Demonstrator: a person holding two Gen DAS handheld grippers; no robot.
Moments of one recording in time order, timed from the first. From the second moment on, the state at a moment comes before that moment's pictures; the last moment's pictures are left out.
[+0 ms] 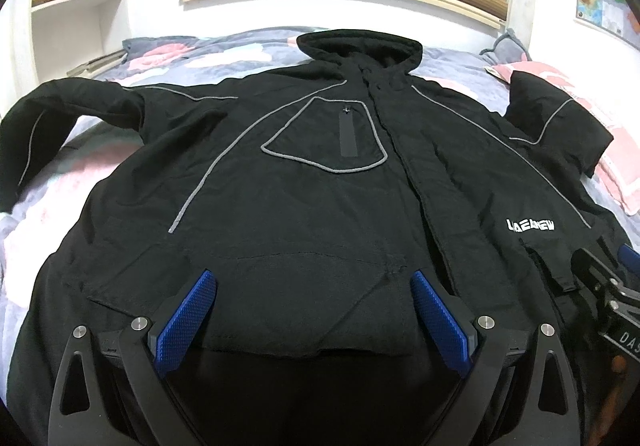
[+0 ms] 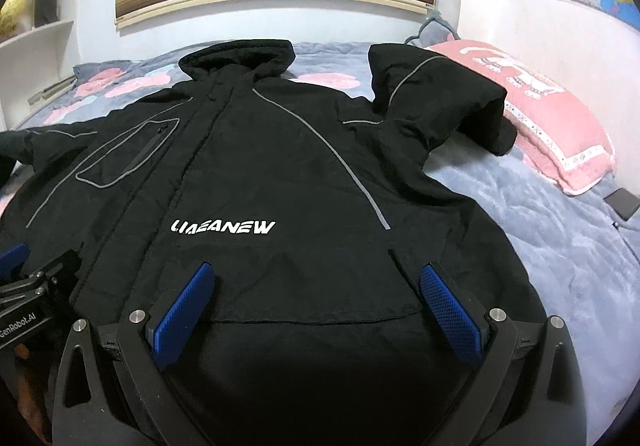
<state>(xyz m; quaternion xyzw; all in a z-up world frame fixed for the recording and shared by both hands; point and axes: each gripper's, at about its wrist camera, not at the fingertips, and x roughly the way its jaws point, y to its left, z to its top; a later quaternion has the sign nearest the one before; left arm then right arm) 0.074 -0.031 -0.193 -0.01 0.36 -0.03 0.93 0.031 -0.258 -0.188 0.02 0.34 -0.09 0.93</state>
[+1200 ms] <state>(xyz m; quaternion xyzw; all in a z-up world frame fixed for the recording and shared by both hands) 0.070 0.212 -0.126 -0.29 0.35 -0.02 0.89 0.086 -0.189 -0.164 -0.06 0.34 -0.06 0.94</state>
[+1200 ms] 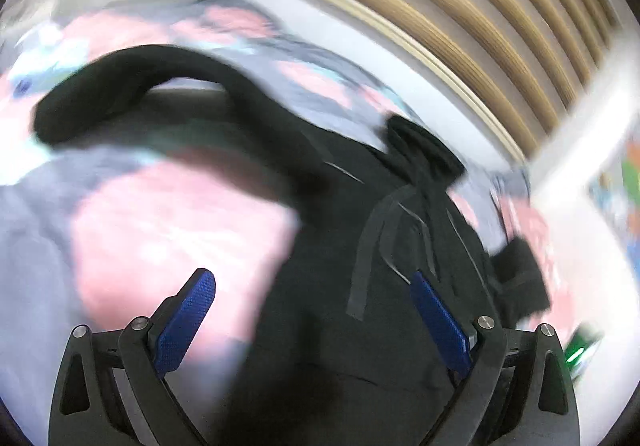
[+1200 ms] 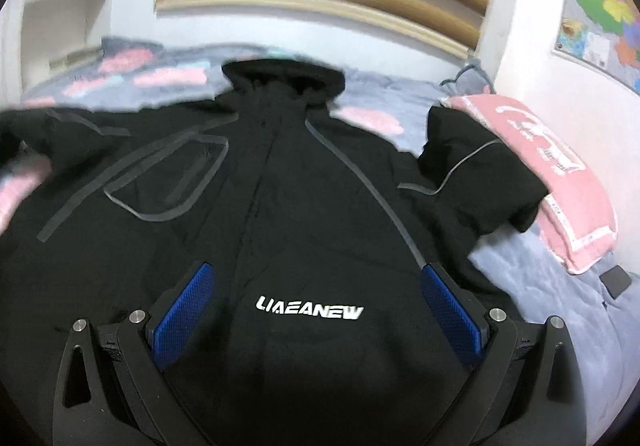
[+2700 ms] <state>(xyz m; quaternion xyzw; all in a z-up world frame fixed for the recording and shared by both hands) 0.228 0.327 -0.053 -0.04 0.32 0.13 0.94 0.108 -0.213 -0.212 0.00 0.40 -0.02 0.92</state>
